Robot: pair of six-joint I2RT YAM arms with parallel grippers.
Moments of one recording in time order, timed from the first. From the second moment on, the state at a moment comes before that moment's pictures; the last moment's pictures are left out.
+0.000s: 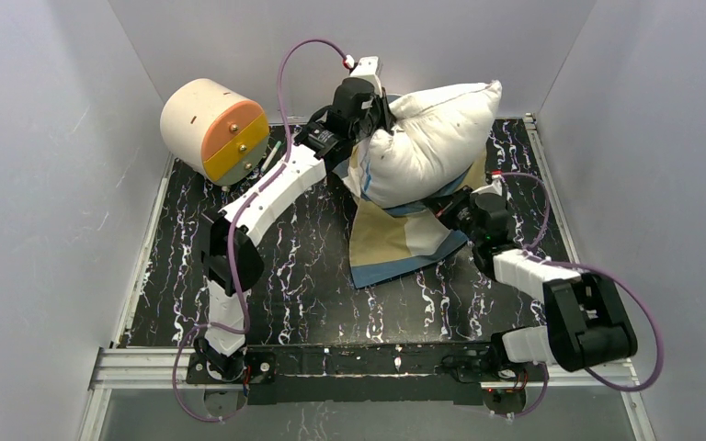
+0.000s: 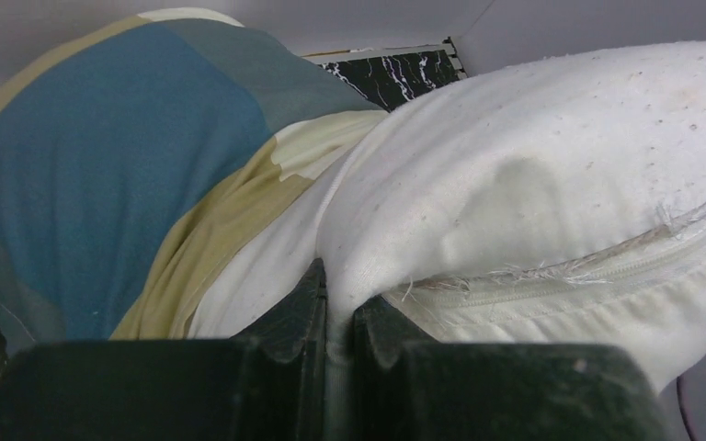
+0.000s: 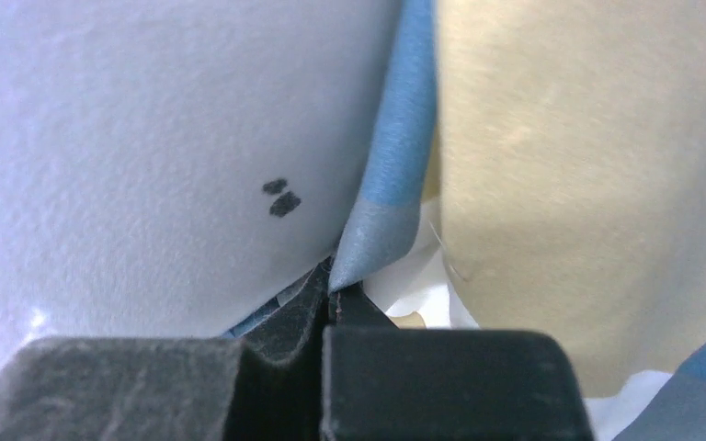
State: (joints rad) left arm -0.67 2.00 2.05 -0.39 -0.12 -0.44; right arm 0.29 1.36 0.49 0.57 -0.13 0.99
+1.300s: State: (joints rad) left arm -1.13 1.59 2.05 -0.69 -0.61 -0.25; right arm 0.15 1.22 0.87 0.18 -1.20 0.63
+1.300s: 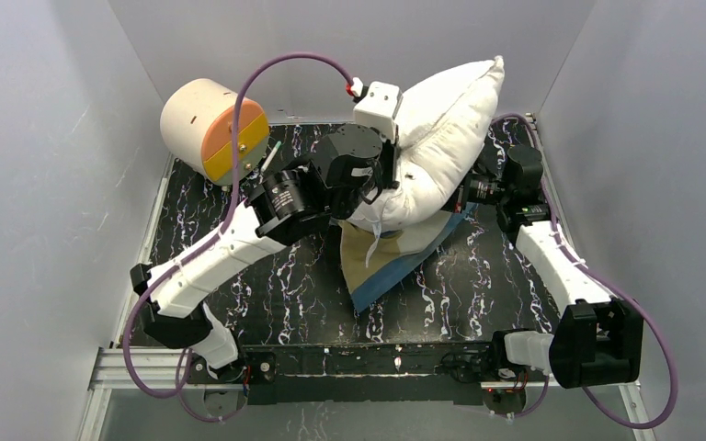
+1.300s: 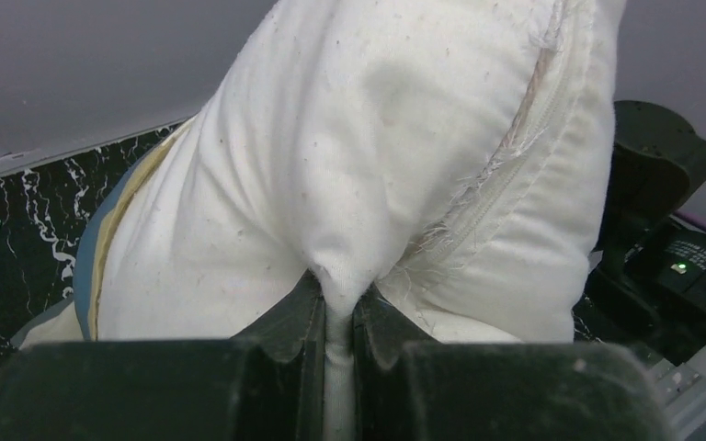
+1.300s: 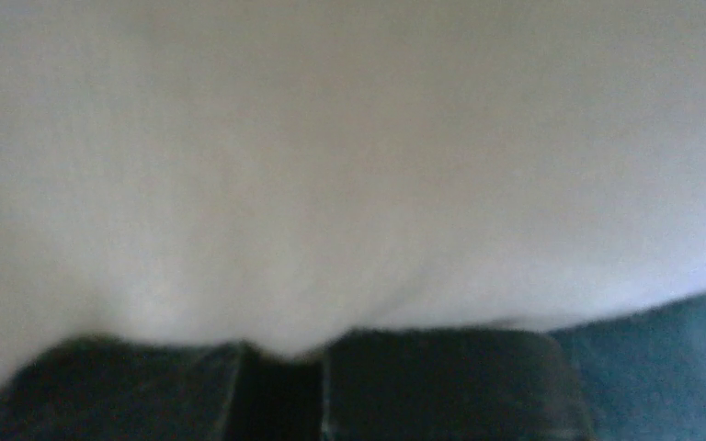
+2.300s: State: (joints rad) left arm -0.56 1.94 1.55 -0.21 0.32 -0.54; right arm 0.07 1.40 0.87 -0.32 -0.34 0.58
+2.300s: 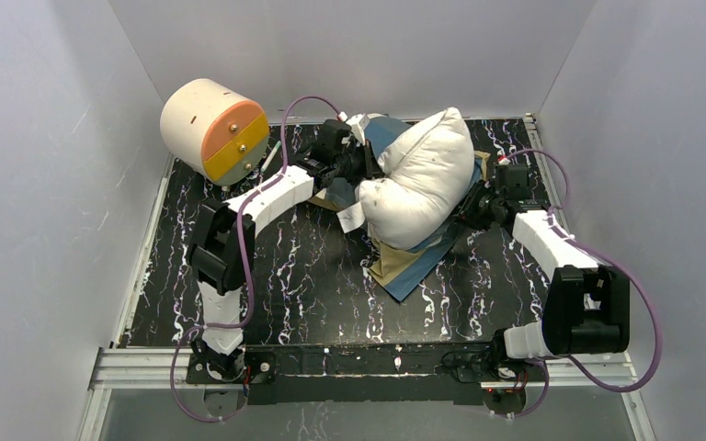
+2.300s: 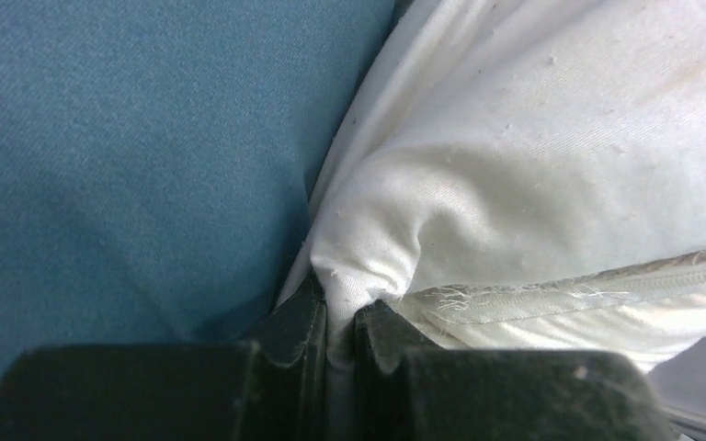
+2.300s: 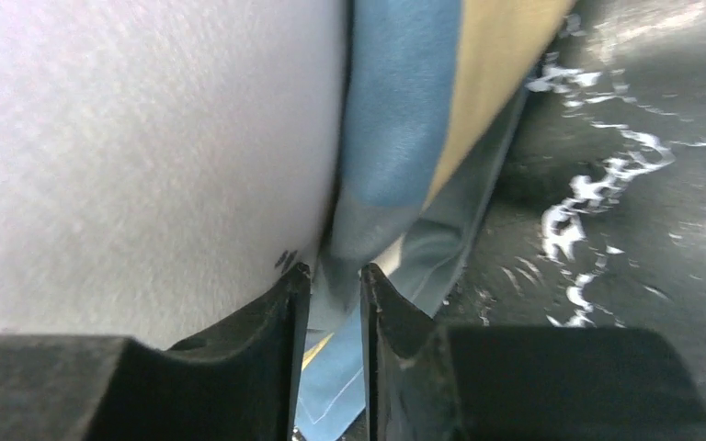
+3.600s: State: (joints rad) left arm -0.38 1.97 1.52 -0.16 0.46 -0.60; right arm -0.03 1.43 0.80 -0.21 -0.20 0.75
